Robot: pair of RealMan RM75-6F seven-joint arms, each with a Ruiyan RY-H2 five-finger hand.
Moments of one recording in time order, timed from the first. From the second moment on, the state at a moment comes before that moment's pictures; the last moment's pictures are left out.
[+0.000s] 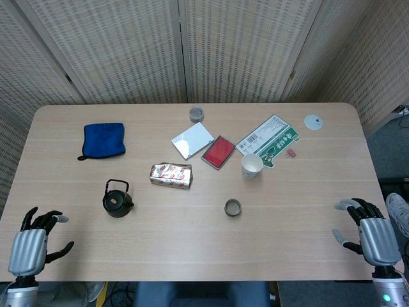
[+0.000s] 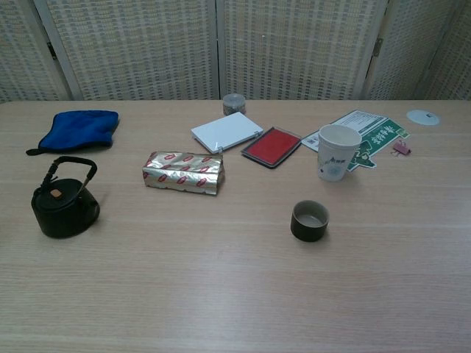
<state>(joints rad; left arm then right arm) -0.02 -1.28 -0.03 -1.71 1.52 1.58 0.22 0.01 -1.17 0.02 -1.65 -1.58 1.55 0.01</state>
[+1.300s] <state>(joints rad) -0.01 -1.26 -0.03 -1.71 1.52 1.59 0.21 0.37 -1.26 0.09 -1.74 -1.50 1.06 -0.23</state>
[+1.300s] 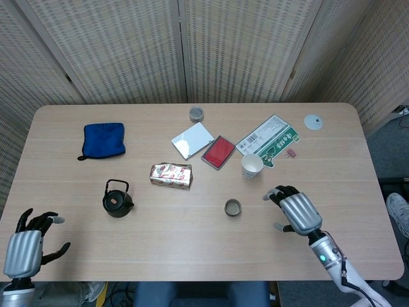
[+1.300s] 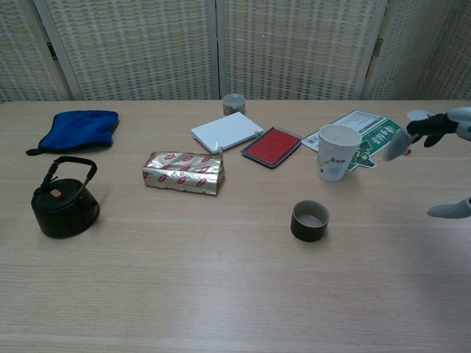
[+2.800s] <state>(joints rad) -0.01 -1.27 -0.04 -1.66 1.49 1.57 0.17 0.70 -1.63 0.13 -1.42 -1.11 0.80 -0.48</state>
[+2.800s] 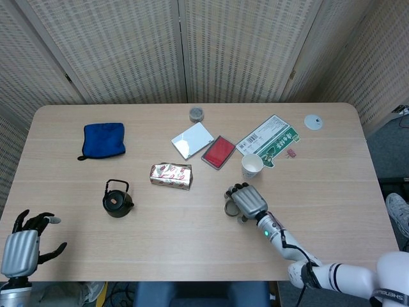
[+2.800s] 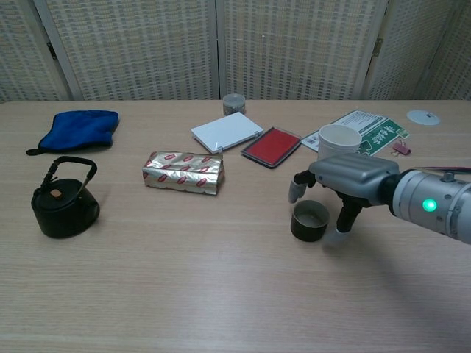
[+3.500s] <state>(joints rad) 0.00 -1.27 -0.04 -1.65 1.48 1.57 0.16 0.79 -1.66 0.15 -1.42 -1.05 0.80 -0.53</state>
